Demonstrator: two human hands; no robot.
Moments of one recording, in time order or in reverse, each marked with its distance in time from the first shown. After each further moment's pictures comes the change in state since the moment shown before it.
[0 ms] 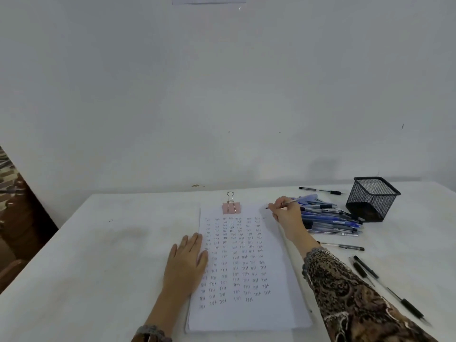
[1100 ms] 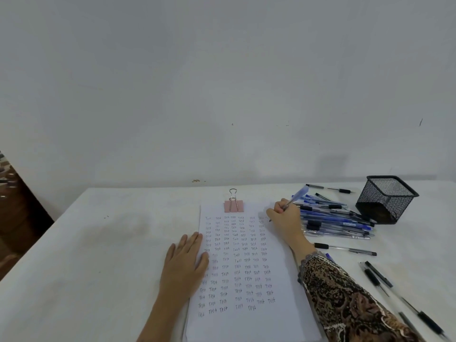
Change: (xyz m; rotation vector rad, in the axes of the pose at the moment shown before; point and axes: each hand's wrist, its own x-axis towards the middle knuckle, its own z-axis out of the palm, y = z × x) left_hand 0.003 0.000 0.000 -0.038 -0.001 -0.039; right_hand 0.008 0.023 0.018 -0.218 0.115 -0.158
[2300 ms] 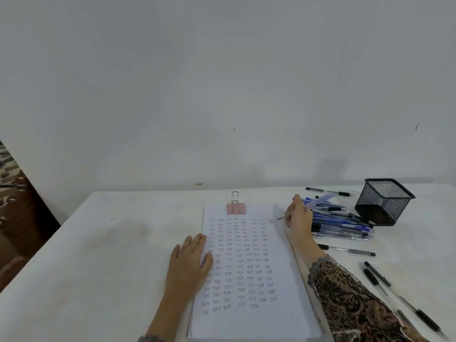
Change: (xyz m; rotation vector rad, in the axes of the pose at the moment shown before) left_hand 0.000 -0.001 0.001 -0.008 0.035 0.046; right_hand -0.001 -0.008 -0.015 0.478 0.100 0.220
